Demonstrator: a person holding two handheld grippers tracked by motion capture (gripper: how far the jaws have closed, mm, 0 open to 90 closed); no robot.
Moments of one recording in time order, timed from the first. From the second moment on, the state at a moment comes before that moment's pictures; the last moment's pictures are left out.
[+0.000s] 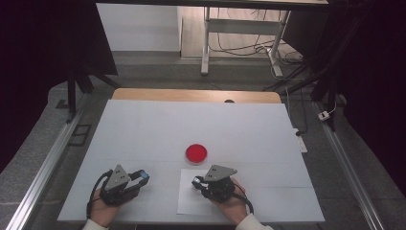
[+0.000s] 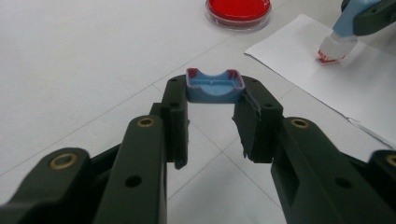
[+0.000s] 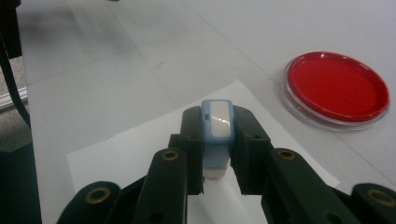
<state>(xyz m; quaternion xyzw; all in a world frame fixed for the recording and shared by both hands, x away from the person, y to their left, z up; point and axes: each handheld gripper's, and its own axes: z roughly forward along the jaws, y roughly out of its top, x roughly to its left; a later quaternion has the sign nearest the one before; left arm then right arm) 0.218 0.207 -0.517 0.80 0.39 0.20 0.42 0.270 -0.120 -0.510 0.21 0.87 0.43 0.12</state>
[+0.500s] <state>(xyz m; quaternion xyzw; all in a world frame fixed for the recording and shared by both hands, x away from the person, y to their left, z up) 0.219 0.207 -0.517 0.80 0.39 0.20 0.42 0.269 -0.129 -0.498 0.22 0.85 0.47 0.11</state>
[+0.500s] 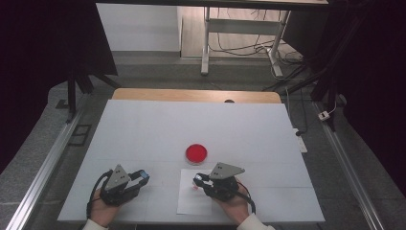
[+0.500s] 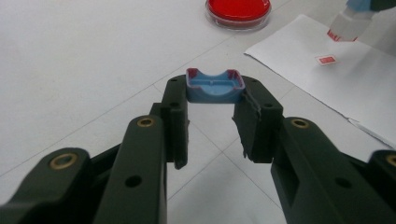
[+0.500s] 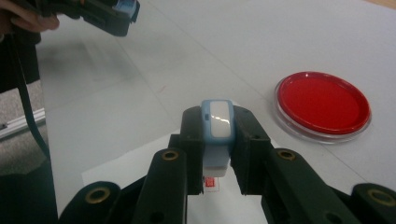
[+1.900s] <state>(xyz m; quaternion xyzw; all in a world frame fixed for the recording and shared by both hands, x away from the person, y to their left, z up) 0.219 0.208 -0.517 0.80 0.39 0.21 0.42 0.292 -0.191 -0.472 0.30 0.77 0.54 0.13</state>
